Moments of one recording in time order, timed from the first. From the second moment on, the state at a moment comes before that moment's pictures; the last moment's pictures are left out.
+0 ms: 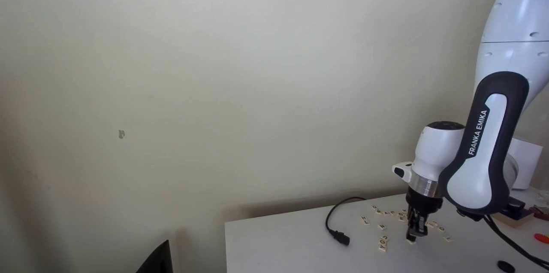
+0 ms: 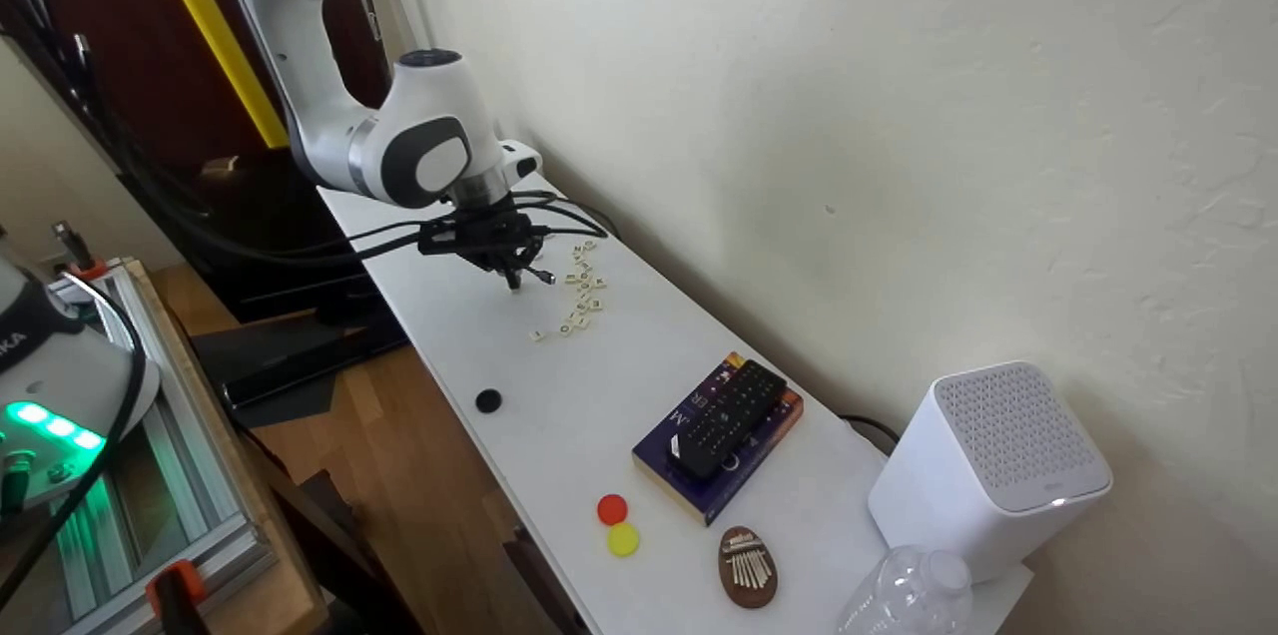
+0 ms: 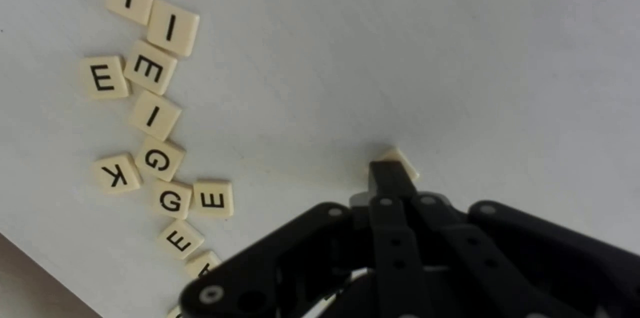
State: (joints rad) arm -0.06 0.72 -0.08 -2.39 -0.41 3.21 -0.49
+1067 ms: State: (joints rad) arm -0.38 0.71 0.13 -2.46 -0.42 3.21 -0.50
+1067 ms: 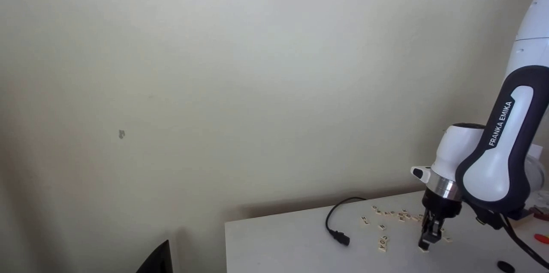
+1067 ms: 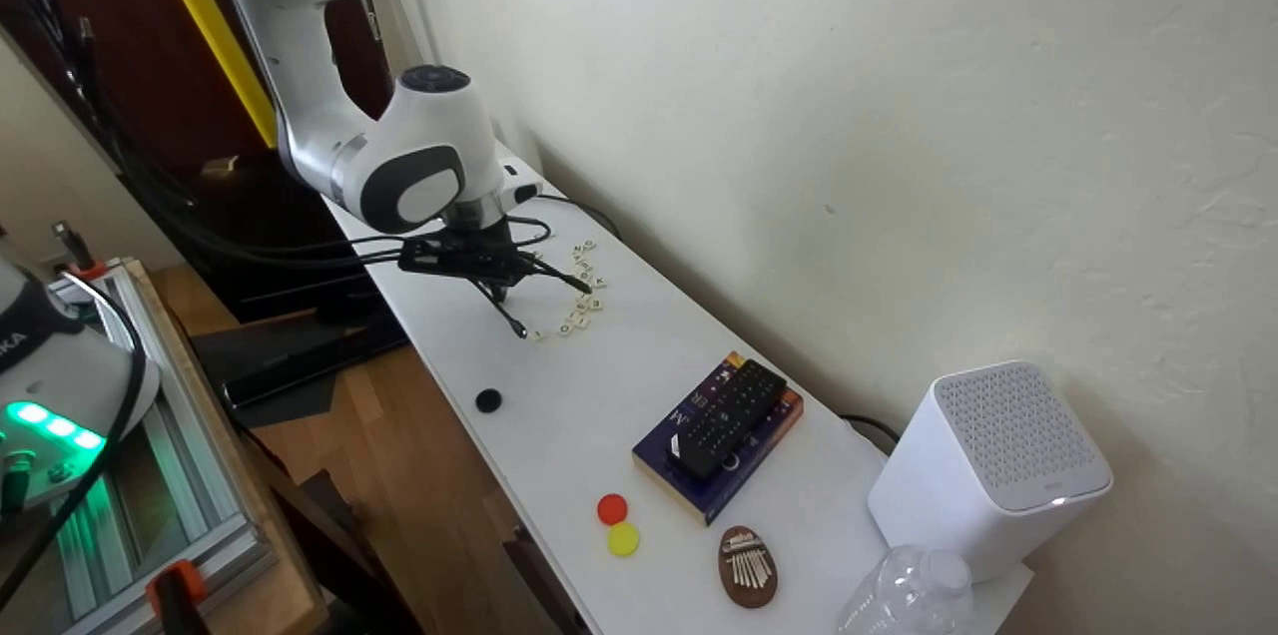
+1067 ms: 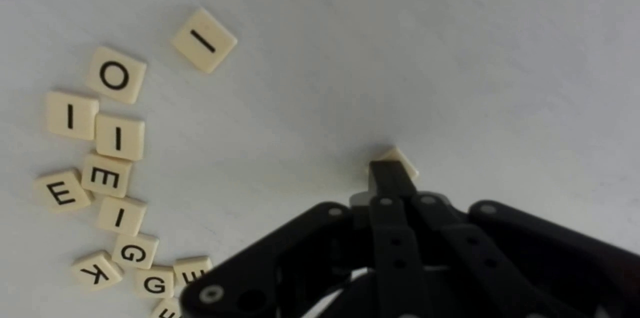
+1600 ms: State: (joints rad) arm -0.45 0.69 0.16 -2.47 -0.41 3.26 -0.47
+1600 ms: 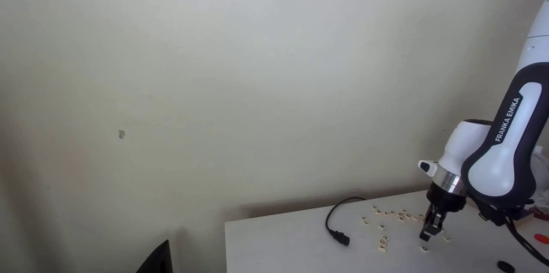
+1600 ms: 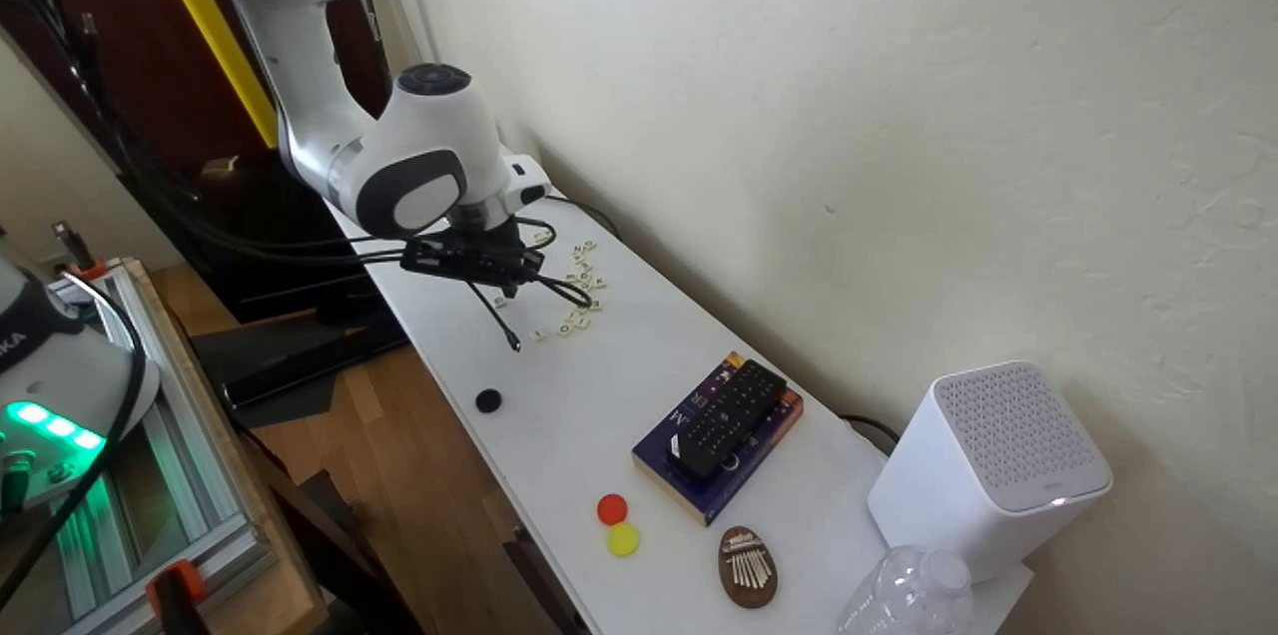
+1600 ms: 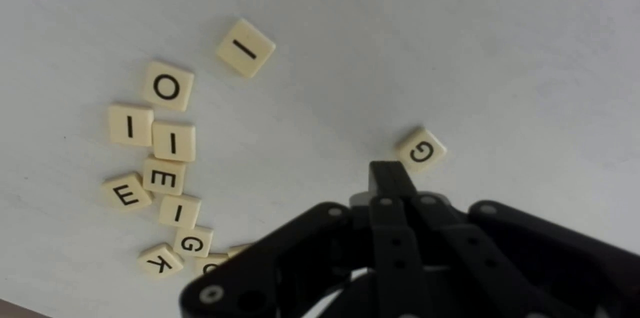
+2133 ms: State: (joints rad) arm -0.46 0.64 0.12 -2.49 -0.25 3.24 -0.26
